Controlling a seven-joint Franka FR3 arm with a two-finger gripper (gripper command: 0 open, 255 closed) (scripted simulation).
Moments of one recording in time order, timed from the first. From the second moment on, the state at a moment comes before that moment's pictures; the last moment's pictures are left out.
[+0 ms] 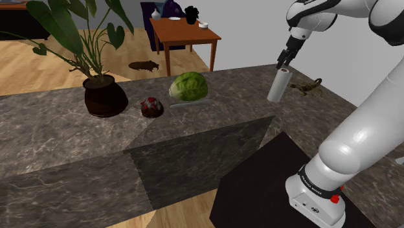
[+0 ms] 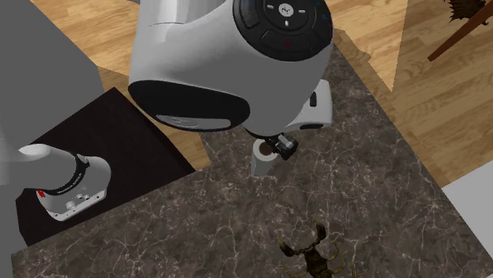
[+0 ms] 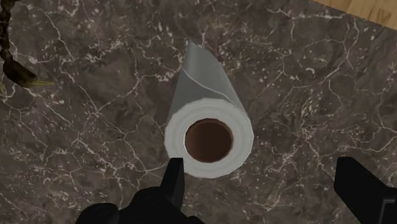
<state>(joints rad) -0.17 0.02 -0.53 -1.98 0.13 2.02 -0.79</state>
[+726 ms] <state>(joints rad) -0.20 0.15 -0.54 -1.95 0.21 2.10 -0.87</state>
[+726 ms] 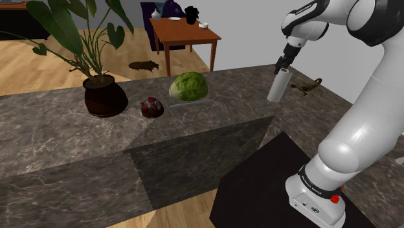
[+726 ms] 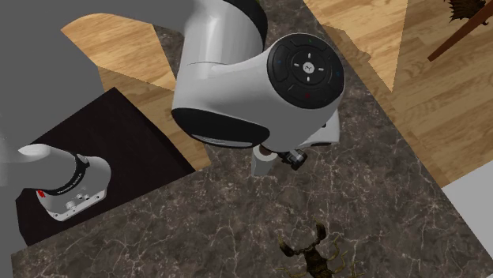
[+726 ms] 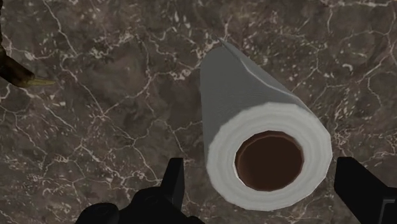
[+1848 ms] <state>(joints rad) -0.19 0.15 -0.54 -1.95 0.21 2.10 -0.86</state>
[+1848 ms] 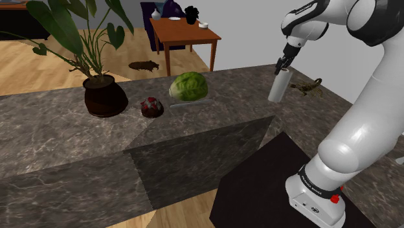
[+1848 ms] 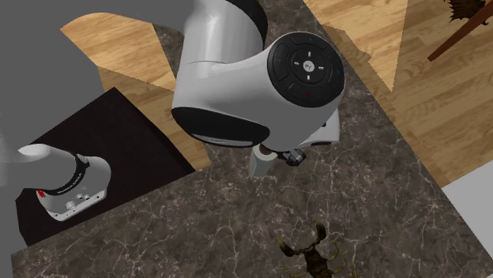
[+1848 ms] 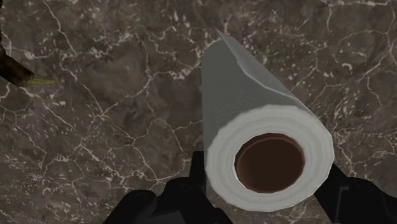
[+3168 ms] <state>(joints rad) -0.19 0.08 -0.55 -1.76 0.16 1.85 -0.81</state>
